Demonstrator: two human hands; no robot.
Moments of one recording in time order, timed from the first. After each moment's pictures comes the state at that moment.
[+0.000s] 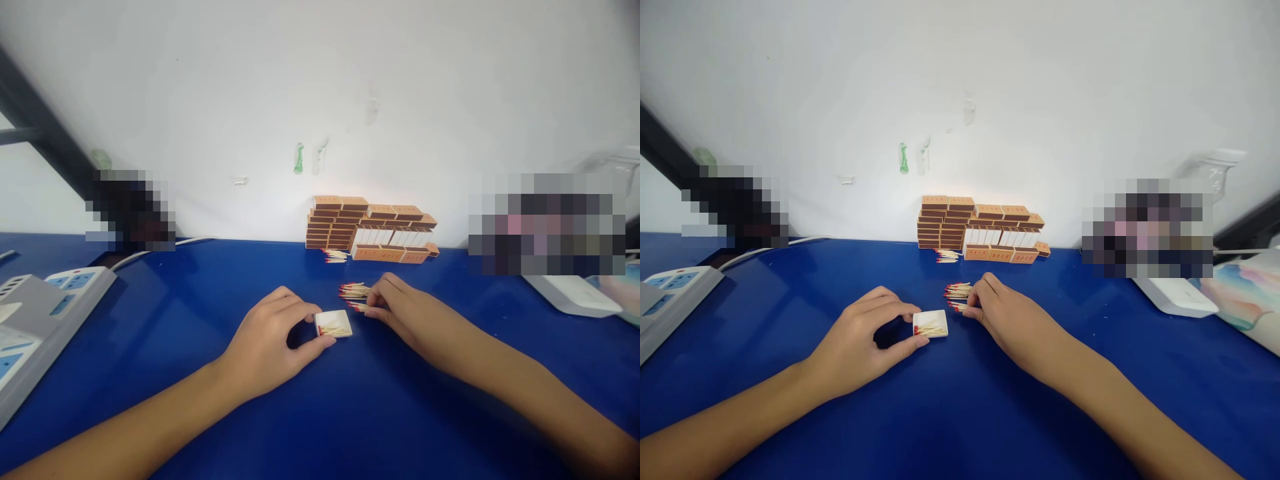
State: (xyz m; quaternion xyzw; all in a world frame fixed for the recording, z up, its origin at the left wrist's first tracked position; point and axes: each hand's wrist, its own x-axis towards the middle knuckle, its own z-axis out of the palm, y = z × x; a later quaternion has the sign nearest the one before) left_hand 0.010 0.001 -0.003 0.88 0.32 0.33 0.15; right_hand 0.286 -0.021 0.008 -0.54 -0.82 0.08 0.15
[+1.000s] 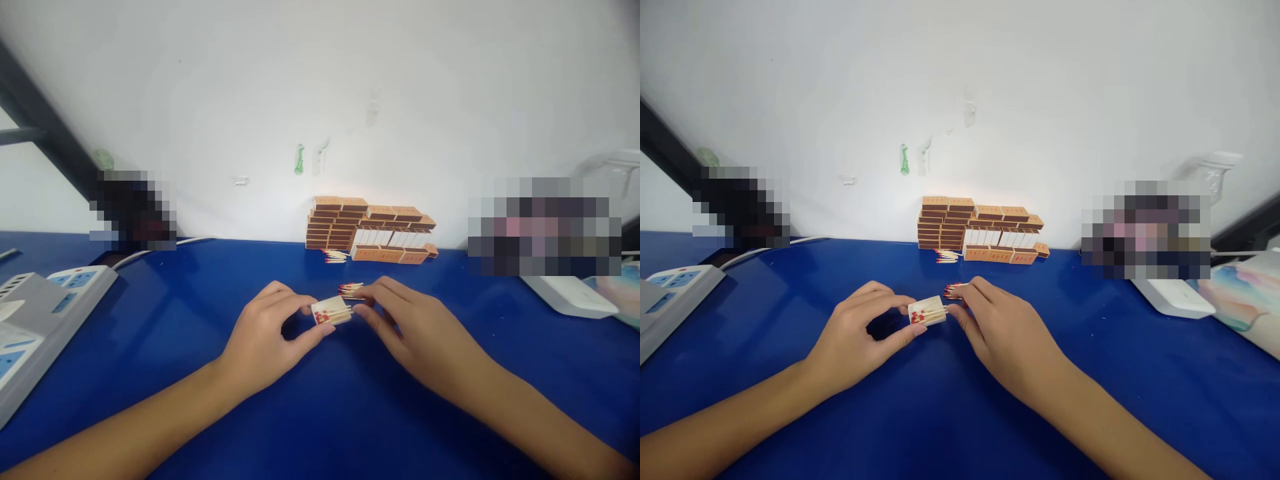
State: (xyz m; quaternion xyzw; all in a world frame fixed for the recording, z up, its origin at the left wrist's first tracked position) left_hand 0.011 0.001 0.000 0.85 0.33 0.39 0.13; right_hand 0.257 -0.042 0.022 -0.52 -0.82 -0.01 0.24
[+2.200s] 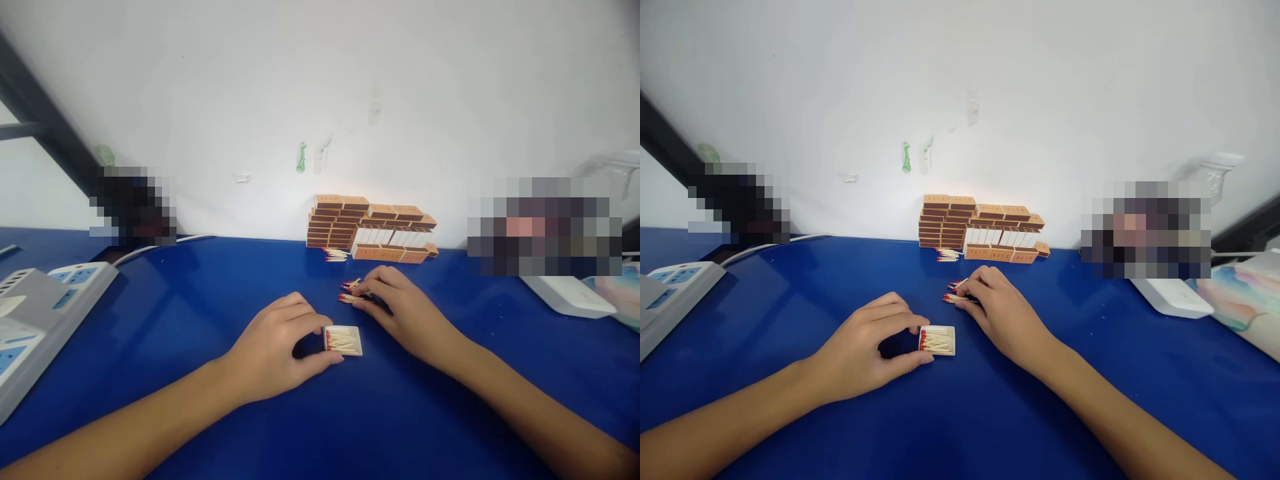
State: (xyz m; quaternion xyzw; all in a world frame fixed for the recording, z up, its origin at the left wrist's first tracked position) left_hand 0.012 -0.003 -0.003 0.90 0.25 0.31 0.19; right_hand 0.280 -0.006 -0.014 -0.47 -0.83 0.06 0.29
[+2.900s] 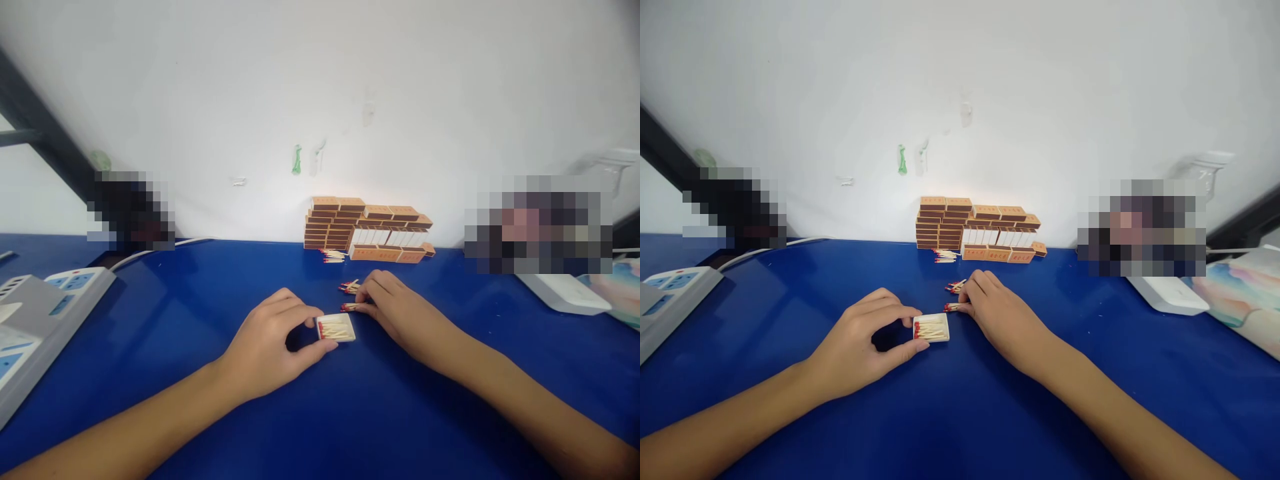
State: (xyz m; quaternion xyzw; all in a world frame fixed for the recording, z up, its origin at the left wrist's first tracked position) left_hand 0.010 0.000 -0.003 0.88 0.28 0.34 0.16; right_hand 0.281 -0.008 -0.016 -0.48 -0.85 -0.01 0.21
